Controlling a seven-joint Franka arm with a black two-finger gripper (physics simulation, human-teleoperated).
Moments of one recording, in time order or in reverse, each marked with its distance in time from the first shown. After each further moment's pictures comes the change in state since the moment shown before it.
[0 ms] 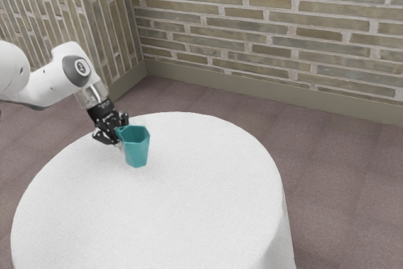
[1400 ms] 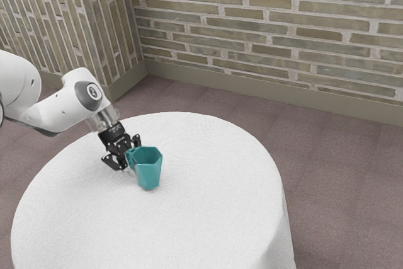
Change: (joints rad) arm -0.001 0.017 -0.060 -0.142 -0.072 0.131 0.085
